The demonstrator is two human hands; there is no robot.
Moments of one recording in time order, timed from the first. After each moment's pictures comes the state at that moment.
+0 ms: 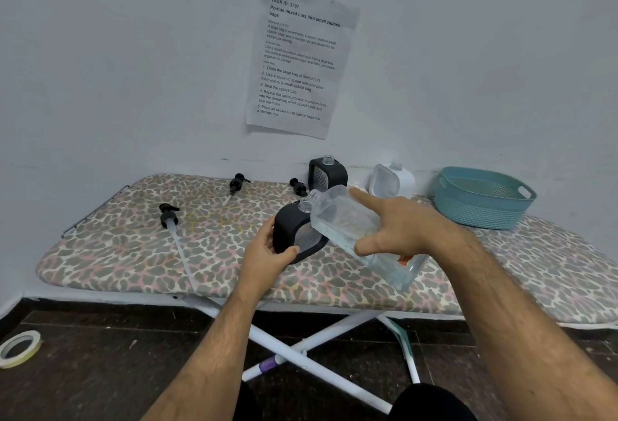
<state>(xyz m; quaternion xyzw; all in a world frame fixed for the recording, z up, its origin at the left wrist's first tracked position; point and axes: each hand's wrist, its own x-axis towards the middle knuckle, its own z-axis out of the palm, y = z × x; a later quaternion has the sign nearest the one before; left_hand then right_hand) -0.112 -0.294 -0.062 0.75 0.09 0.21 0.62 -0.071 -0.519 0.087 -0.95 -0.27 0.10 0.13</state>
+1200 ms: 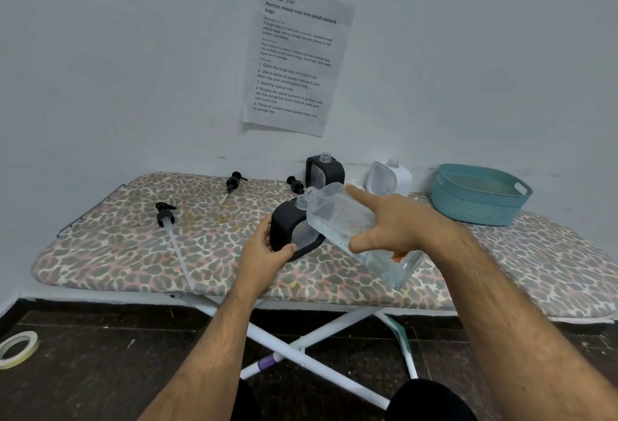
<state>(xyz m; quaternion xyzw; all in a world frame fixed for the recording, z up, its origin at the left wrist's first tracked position) -0.110 -0.294 -0.064 0.75 0.08 0.21 0.62 -0.075 -0.516 0.090 -0.95 -0.27 0.10 0.11</state>
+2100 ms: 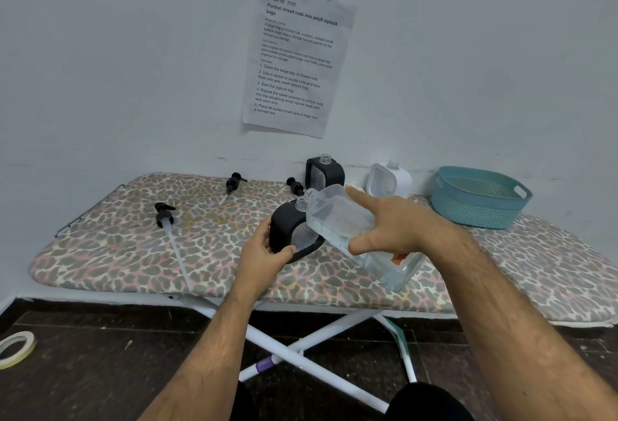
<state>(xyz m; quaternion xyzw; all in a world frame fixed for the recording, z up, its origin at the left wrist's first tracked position) -0.112 -0.295 -0.062 0.75 0.08 0.21 0.62 -0.078 -0.515 0.094 -0.95 -0.26 0.11 0.11</state>
